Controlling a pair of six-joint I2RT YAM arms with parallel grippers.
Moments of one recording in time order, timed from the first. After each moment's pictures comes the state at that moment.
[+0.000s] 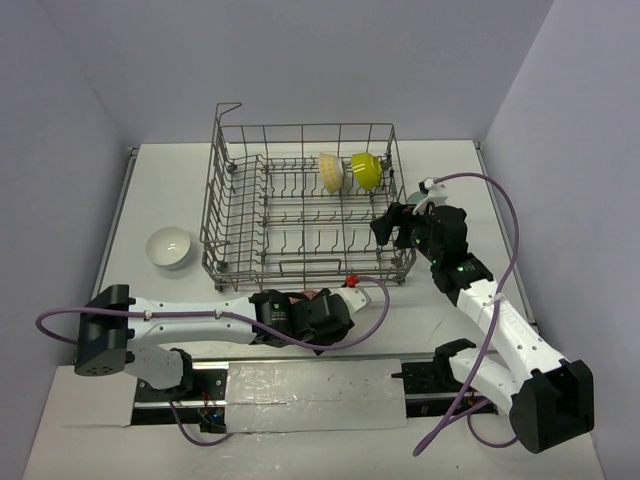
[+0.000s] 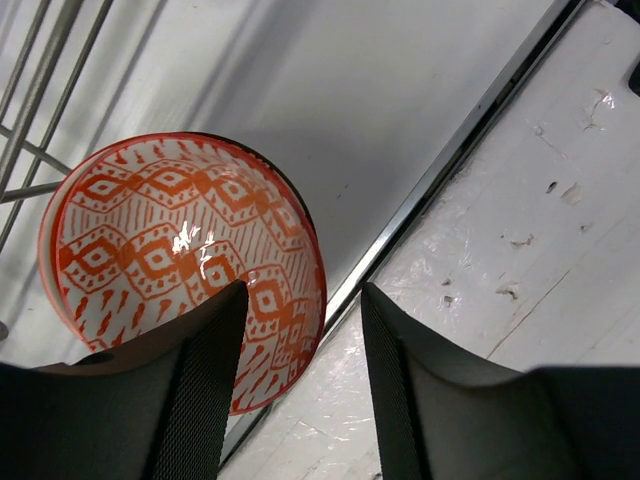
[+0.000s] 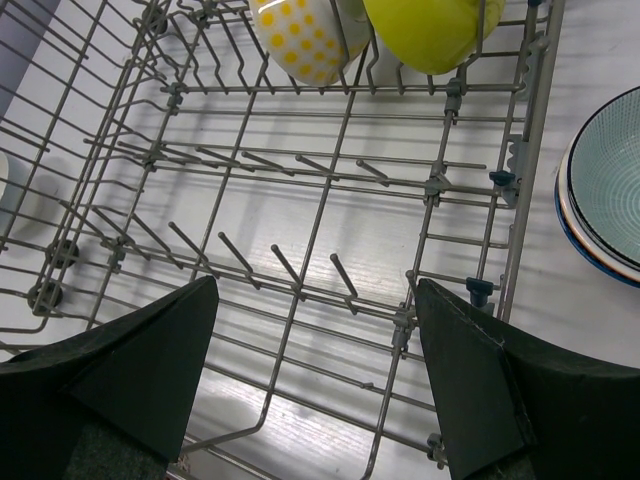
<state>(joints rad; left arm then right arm) -1.40 1.44 1.05 -0.59 -0.29 -0.33 0.28 0.95 0.63 -0.02 -0.13 0.35</state>
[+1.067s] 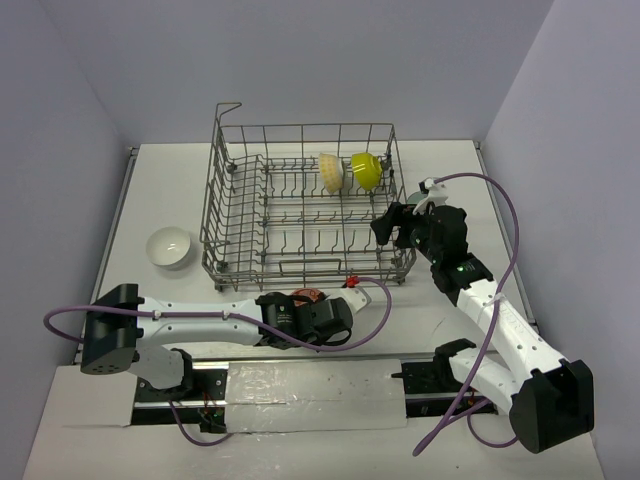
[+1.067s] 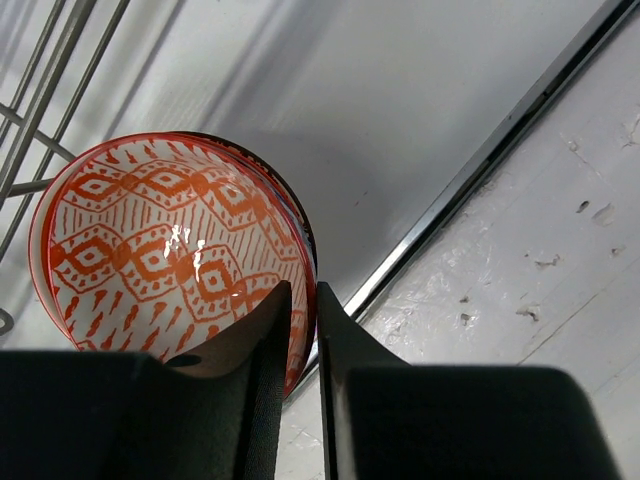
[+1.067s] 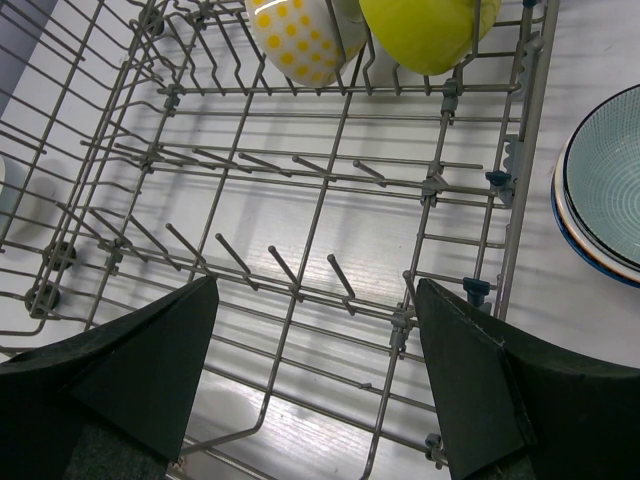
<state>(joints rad) -1.41 1.48 1.05 -0.59 -0.35 -0.36 0.28 0.95 0.63 -0.02 -0.12 0.35</state>
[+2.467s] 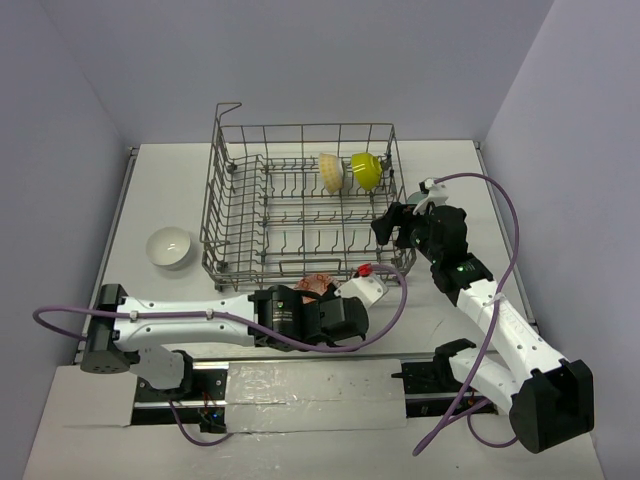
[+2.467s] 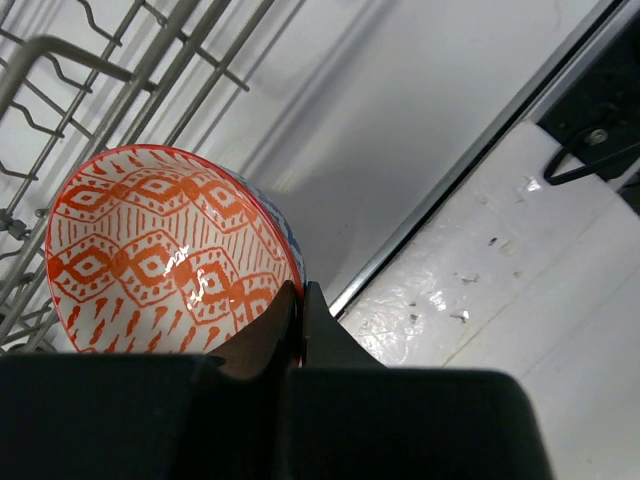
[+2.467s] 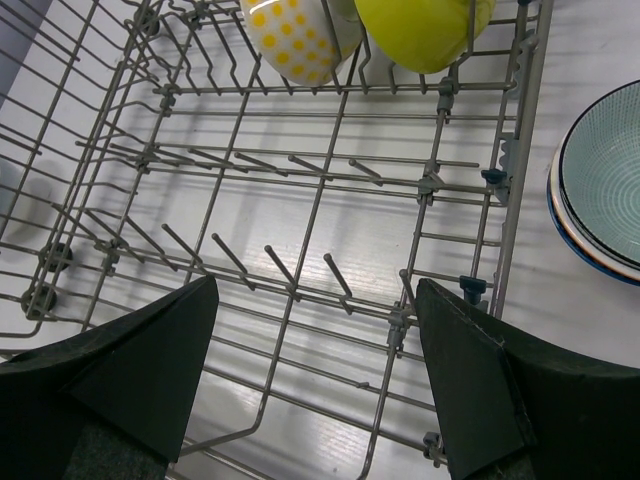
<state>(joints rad) -1.51 1.50 1.37 -0.84 -0.51 -0.43 0.28 0.95 0.63 -0.02 -0.12 0.35</state>
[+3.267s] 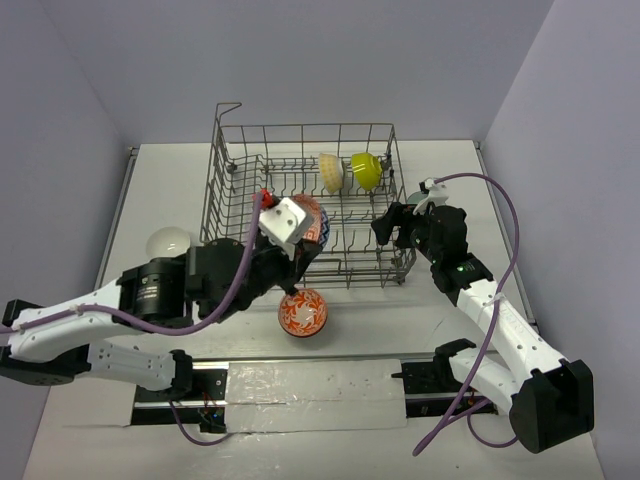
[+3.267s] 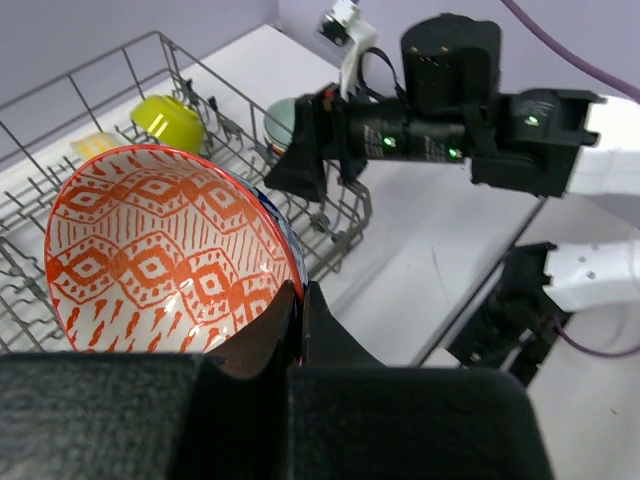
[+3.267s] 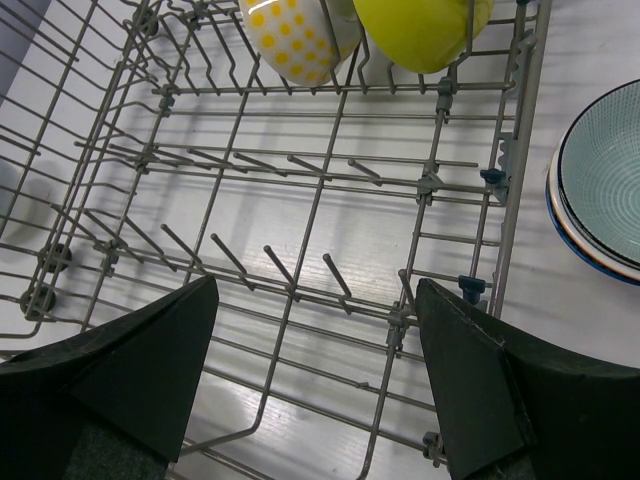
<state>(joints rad) -1.47 1.14 1.54 -0.62 -0.61 -0.21 0.28 0.95 0.63 -0.02 -0.11 0.35</state>
